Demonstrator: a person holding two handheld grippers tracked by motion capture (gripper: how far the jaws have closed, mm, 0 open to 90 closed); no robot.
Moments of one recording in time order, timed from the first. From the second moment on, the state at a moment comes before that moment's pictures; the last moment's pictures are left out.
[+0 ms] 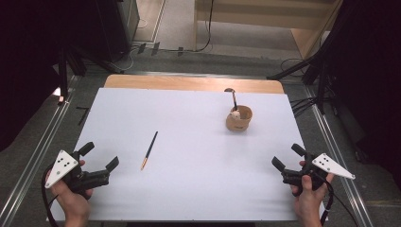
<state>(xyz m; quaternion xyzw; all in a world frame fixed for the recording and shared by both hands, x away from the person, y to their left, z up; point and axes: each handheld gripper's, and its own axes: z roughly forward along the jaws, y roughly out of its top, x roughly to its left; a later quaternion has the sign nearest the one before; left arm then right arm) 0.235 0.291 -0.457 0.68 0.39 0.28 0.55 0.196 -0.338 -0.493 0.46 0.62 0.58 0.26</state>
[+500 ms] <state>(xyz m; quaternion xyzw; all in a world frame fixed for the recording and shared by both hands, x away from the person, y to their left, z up) 0.273 0.254 -0.448 0.69 0.37 0.25 0.57 0.198 -0.337 -0.491 0.46 0.62 0.58 0.25</state>
